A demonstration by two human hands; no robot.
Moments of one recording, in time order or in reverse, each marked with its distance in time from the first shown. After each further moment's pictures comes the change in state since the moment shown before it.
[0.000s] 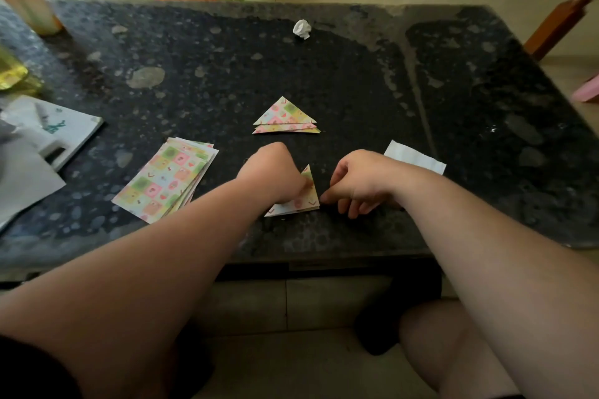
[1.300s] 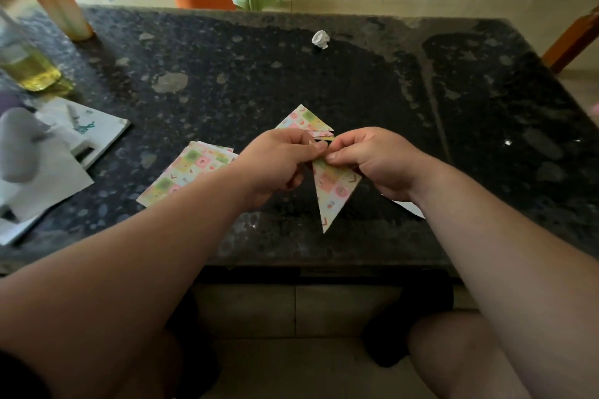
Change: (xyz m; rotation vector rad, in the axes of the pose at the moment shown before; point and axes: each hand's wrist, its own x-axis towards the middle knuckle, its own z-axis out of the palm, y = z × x) left_hand -0.029 -0.016 -0.037 -0.904 -0.160 0.166; right_hand -0.020 -0.024 -0.006 0.585 0.032 -0.358
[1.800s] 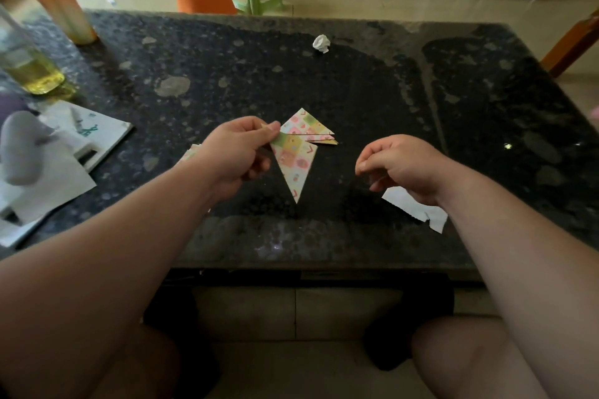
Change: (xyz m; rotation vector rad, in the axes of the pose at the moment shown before) left_hand 0.002 -0.001 -0.043 -0.137 0.213 -0.009; right_hand -0.007 0.014 -0.029 -0.202 0.157 0.050
